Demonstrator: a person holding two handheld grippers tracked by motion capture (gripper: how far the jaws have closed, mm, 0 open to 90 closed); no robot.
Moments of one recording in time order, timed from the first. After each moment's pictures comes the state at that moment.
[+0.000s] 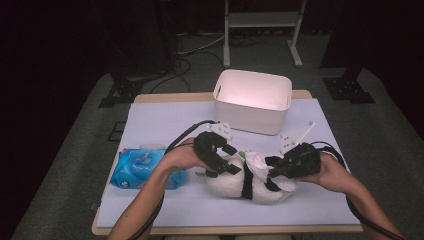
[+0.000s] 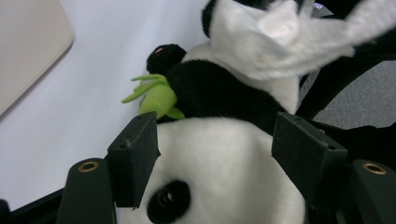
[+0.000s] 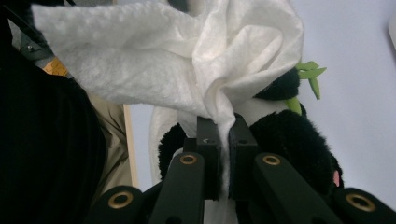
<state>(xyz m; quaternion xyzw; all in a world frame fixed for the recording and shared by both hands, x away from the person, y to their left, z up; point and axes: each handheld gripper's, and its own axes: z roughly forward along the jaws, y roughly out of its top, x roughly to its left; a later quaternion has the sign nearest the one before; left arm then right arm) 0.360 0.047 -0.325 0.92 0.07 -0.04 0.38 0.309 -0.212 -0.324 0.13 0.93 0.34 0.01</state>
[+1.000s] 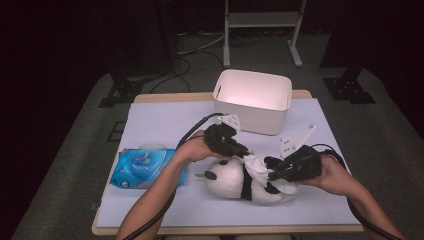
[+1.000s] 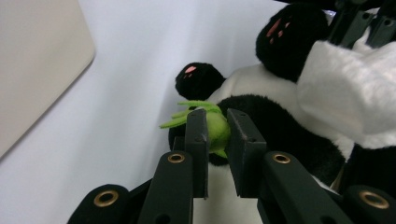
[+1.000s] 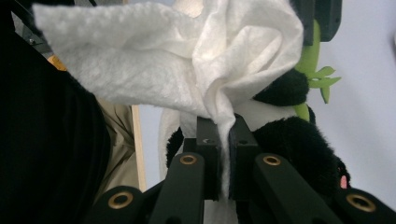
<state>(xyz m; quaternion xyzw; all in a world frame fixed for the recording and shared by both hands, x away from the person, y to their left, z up) 0.380 0.026 -0.326 0.92 0.08 -0.02 0.39 0.298 -0.209 -0.318 0.11 0.93 0.34 0.02</state>
